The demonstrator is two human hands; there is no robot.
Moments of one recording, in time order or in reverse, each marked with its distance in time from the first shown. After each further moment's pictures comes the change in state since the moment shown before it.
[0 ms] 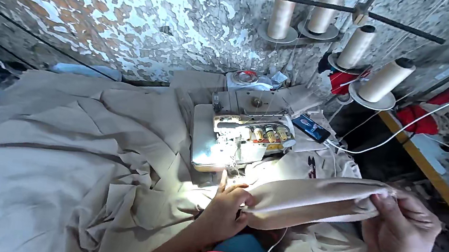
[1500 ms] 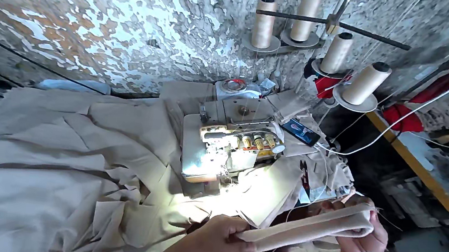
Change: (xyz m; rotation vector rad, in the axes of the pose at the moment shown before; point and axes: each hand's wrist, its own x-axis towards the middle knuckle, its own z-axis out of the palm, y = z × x) left_hand 0.013 0.020 -0.027 -0.610 -0.514 -0.245; right_hand -0.027 0.056 -0.035 0.829 -0.240 0.283
